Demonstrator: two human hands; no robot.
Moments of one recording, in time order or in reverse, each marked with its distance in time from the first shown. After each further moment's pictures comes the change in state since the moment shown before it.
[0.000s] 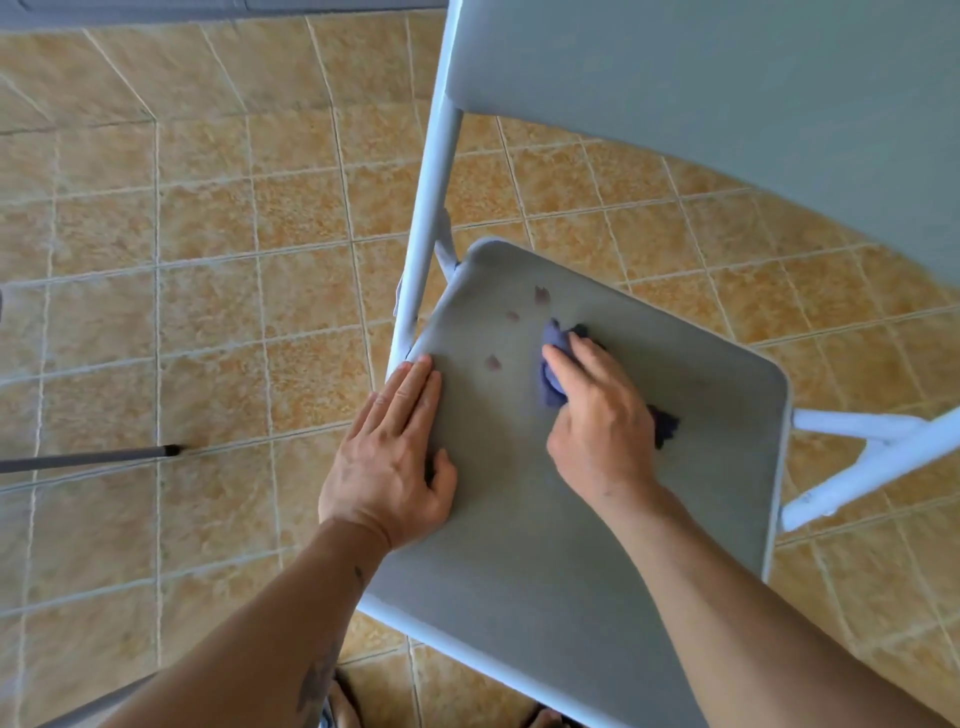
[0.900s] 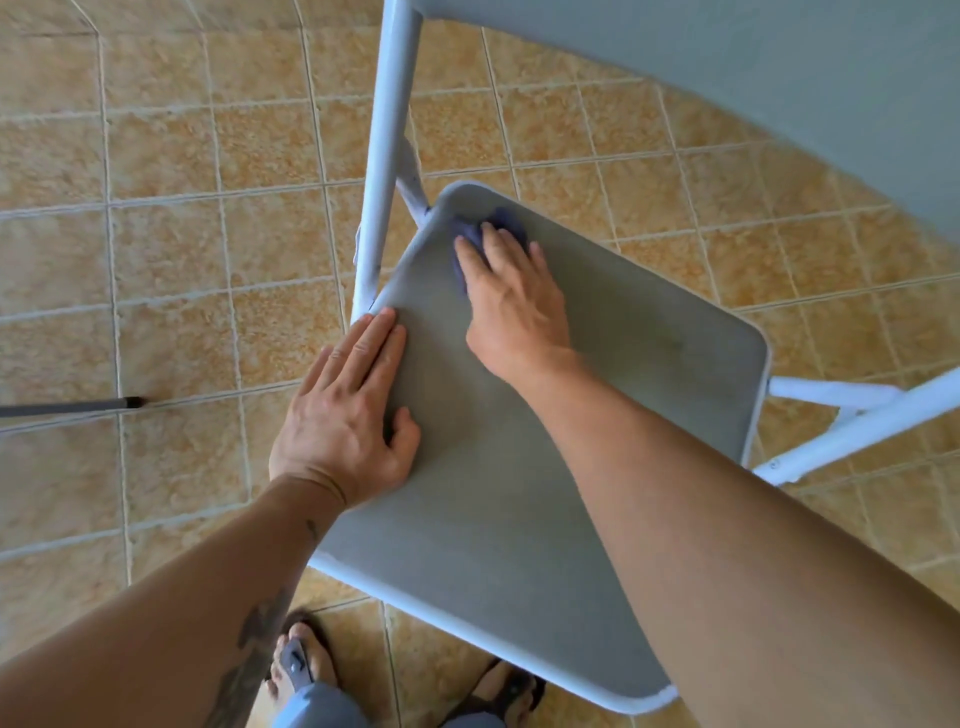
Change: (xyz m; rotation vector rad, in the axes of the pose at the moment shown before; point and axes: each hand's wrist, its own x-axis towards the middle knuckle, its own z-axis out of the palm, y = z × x) left_hand 0.018 -0.014 -0.008 0.037 0.051 -0.032; right_hand 0.093 -0.028 0.051 -0.233 -0.267 -0.244
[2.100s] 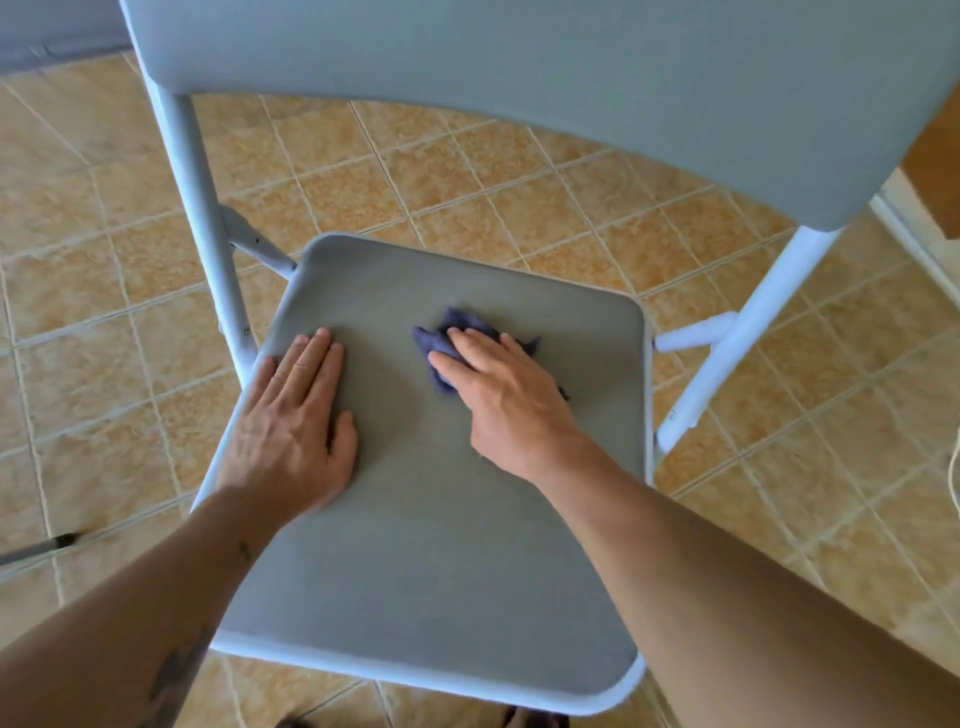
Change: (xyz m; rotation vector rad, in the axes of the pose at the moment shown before) left_hand 0.029 0.038 0.014 0.100 0.062 0.249; right_hand -0.132 0.068 -0.018 0.156 0.054 0.014
